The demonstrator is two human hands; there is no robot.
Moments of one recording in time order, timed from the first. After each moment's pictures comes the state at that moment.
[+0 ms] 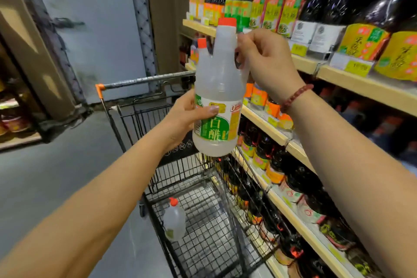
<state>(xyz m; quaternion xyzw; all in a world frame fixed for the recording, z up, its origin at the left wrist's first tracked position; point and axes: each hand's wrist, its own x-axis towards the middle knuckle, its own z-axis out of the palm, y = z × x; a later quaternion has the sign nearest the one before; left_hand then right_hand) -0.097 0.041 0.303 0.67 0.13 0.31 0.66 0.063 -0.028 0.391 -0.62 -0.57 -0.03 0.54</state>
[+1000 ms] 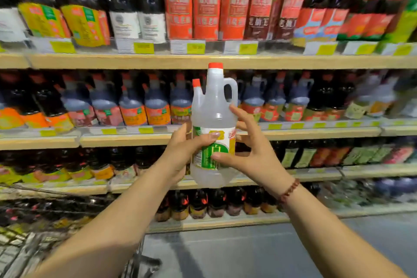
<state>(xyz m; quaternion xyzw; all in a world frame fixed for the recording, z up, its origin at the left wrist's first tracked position) 0.063 -0.283 0.249 0.59 -0.07 -0.10 0.80 0.012 -0.443 0.272 -0.78 -0.15 -0.10 0.60</state>
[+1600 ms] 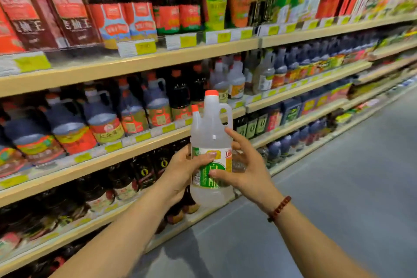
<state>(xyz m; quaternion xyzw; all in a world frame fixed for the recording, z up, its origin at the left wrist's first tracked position) 0.027 -0.643 0.220 0.59 -0.15 -0.33 0.72 -0.073 -0.771 0.226 -0.77 0.07 -0.21 0.59</state>
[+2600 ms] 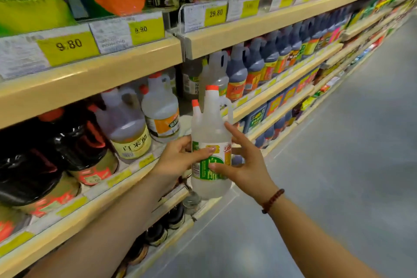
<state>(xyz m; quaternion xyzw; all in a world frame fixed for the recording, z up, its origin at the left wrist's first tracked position) 0.230 -1.004 0.173 0.64 -0.21 -0.39 0.63 0.102 -1.117 0.164 -0.76 0.21 -0.24 0.57</state>
